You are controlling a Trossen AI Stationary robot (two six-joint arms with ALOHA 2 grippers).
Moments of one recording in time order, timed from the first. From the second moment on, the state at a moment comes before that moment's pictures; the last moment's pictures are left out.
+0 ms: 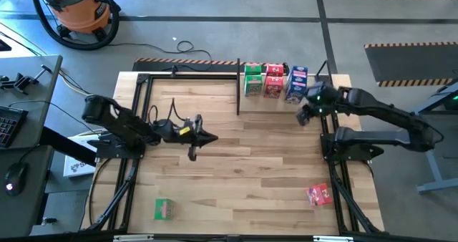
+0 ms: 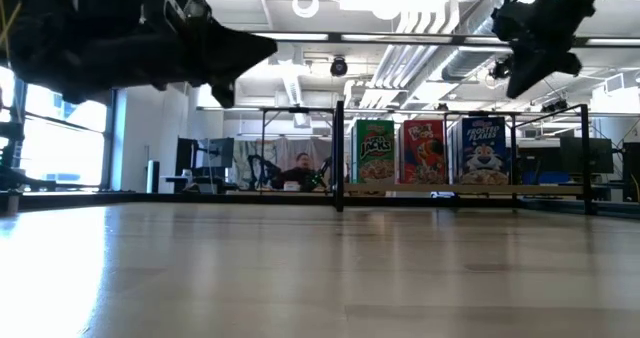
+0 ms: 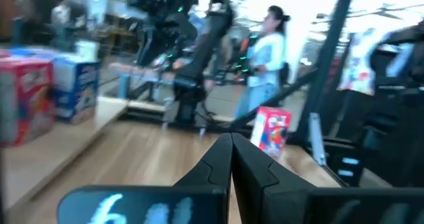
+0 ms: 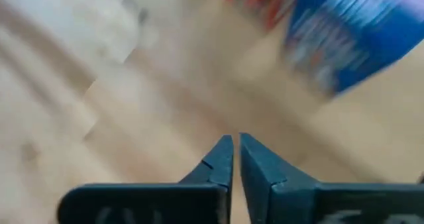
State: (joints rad) left arm -0.04 1.59 0.28 1.44 0.01 -0.19; right arm -0.43 0.83 0.88 -1.03 0.09 0.46
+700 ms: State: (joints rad) left arm 0.12 1.80 0.39 1.54 0.31 -0.20; right arm 0.61 0.98 0.90 -1.14 -0.13 1.79
